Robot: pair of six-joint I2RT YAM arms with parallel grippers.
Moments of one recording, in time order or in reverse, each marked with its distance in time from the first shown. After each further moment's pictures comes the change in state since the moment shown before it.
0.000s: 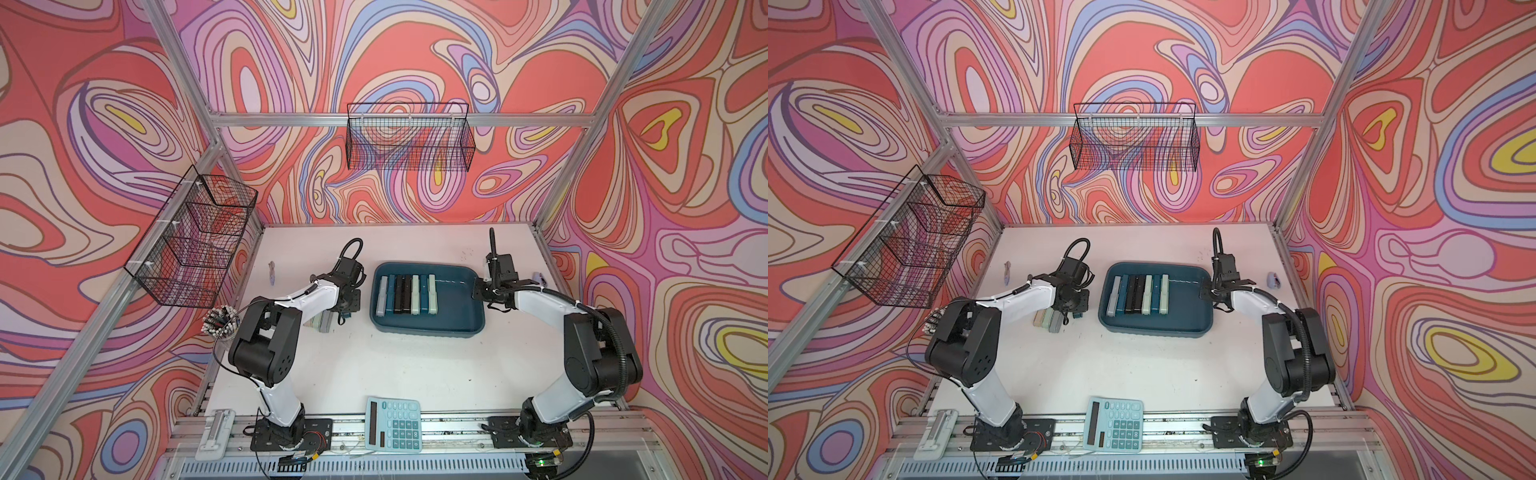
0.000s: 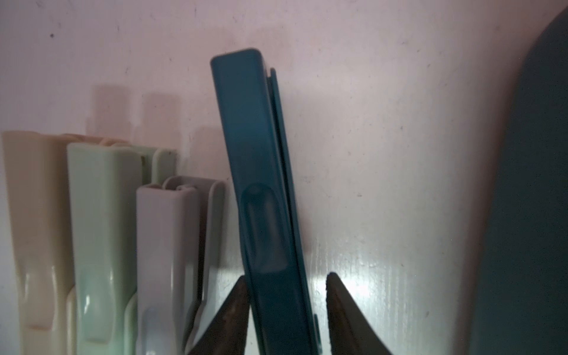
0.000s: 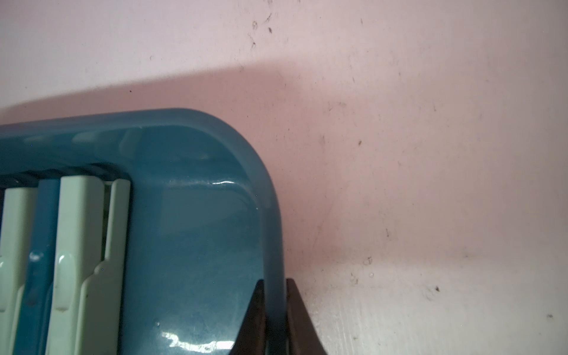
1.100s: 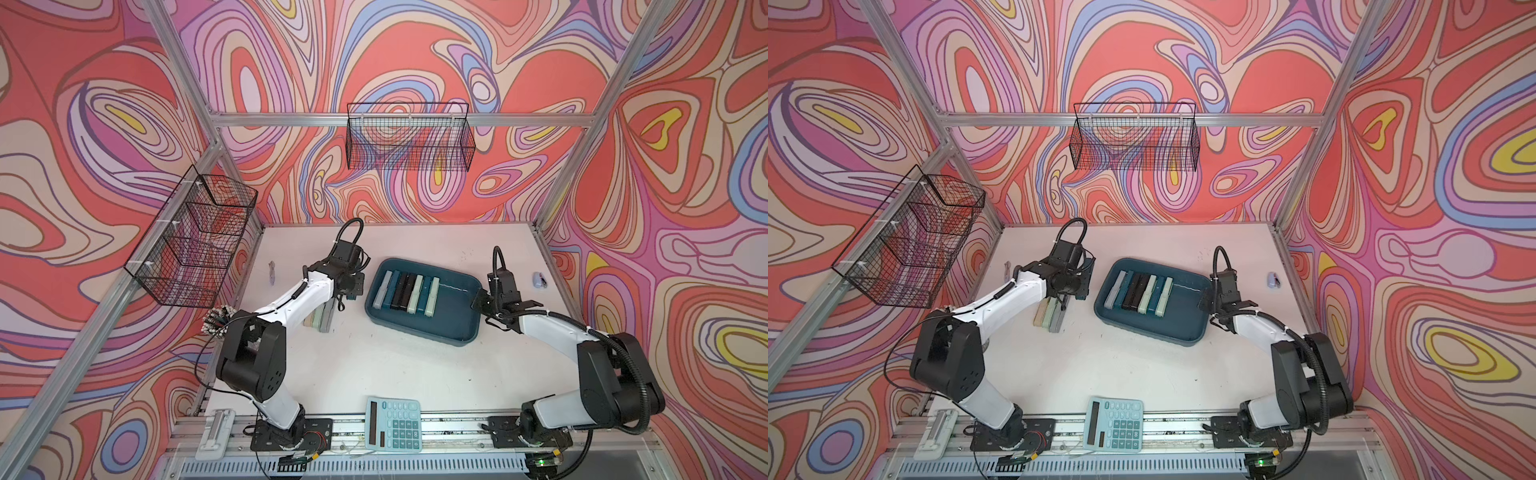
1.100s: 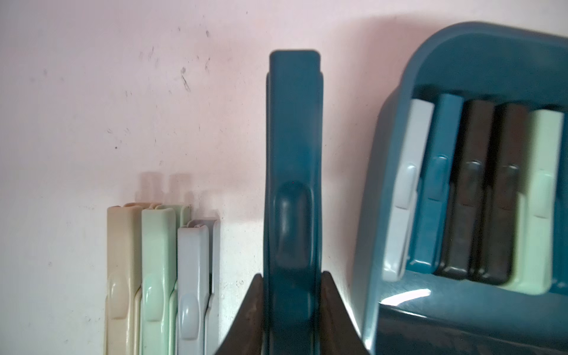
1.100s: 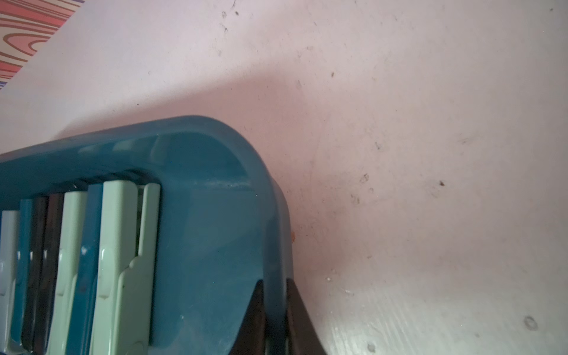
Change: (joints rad) left arm -0.026 -0.143 0.132 -0.085 0.052 0.077; right arm 0.089 -0.183 -0.221 0.110 0.075 0.332
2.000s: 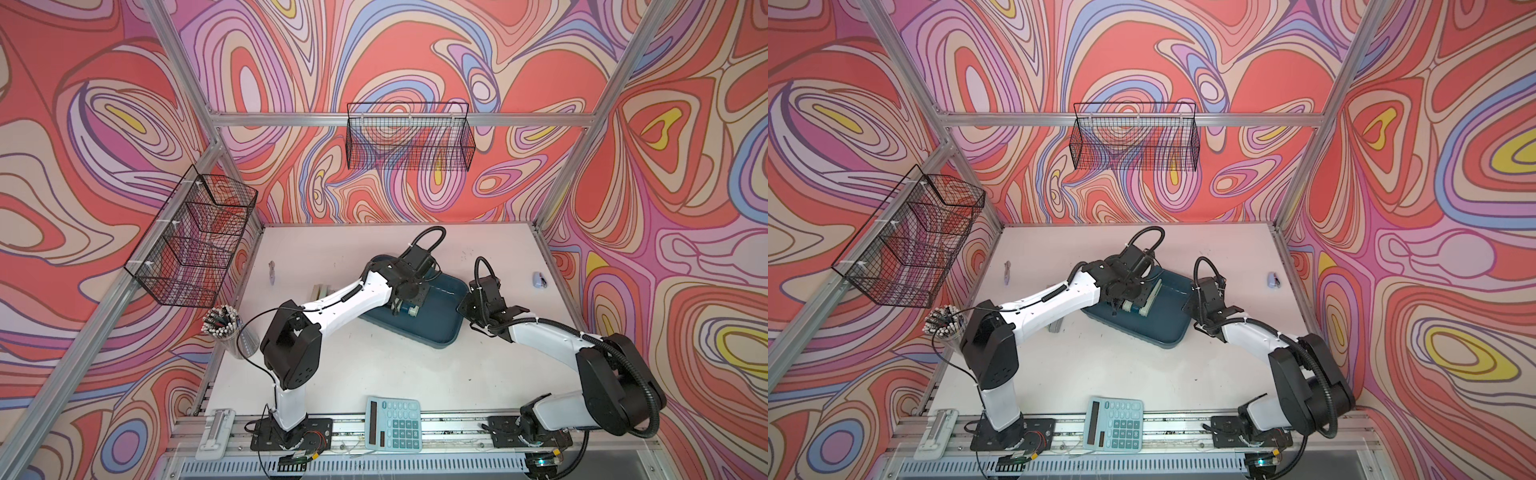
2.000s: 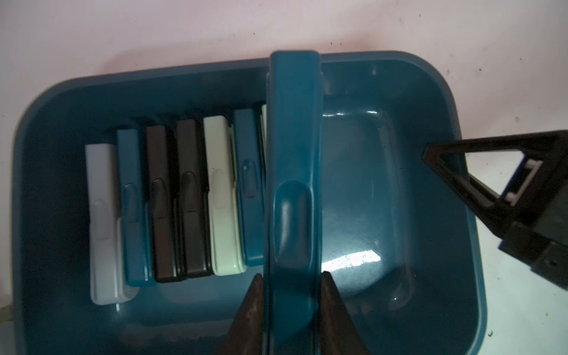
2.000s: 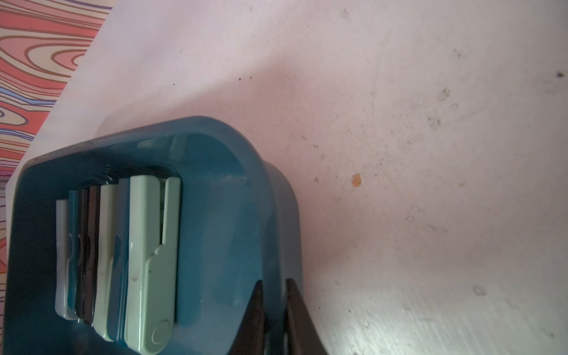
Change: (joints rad) left arm -0.424 0.252 0.365 -0.124 0.003 -0.041; right arm 0.157 -0.026 -0.039 0.047 0.048 0.265
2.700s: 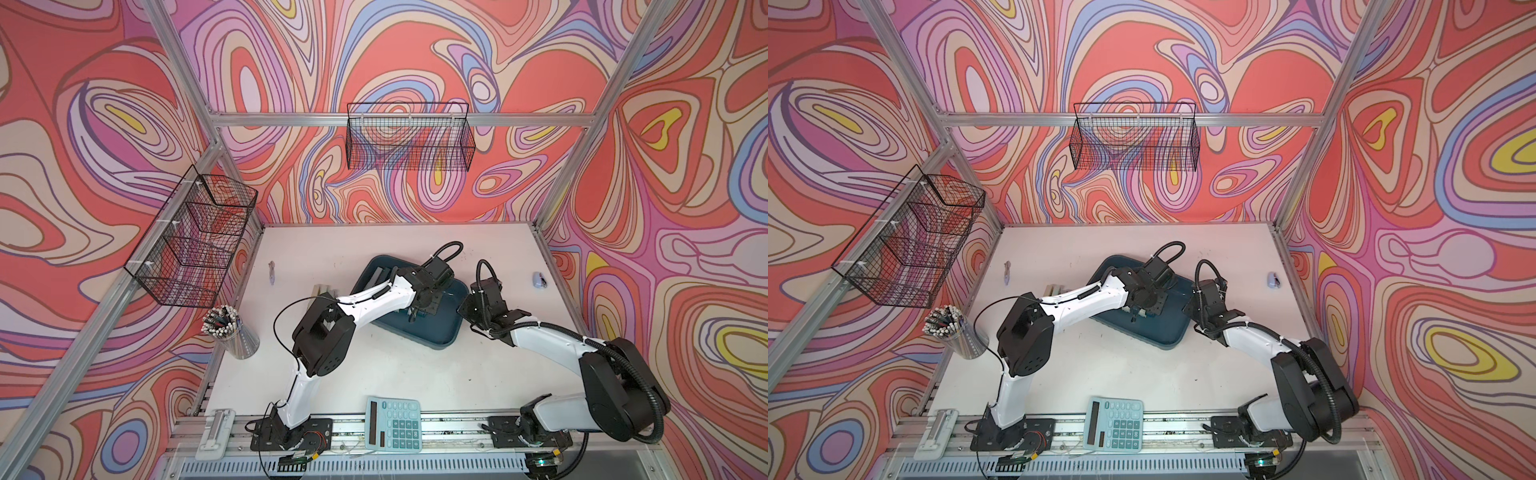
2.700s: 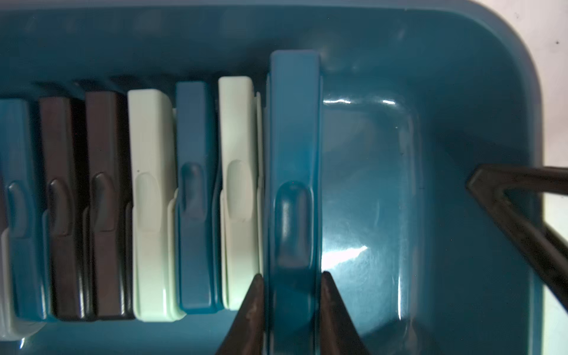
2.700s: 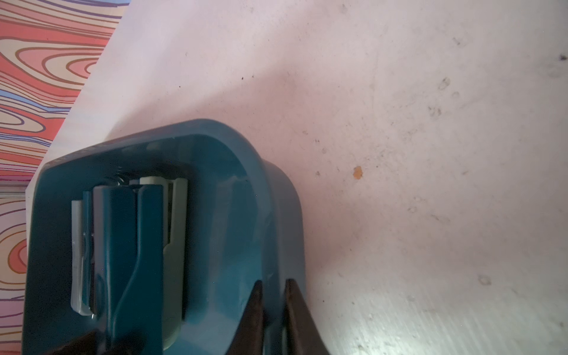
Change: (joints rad) left arm -0.061 0.206 0.121 -0.017 -0.050 -0.112; right arm 0.003 -0.022 -0.025 0.026 -0.003 0.026
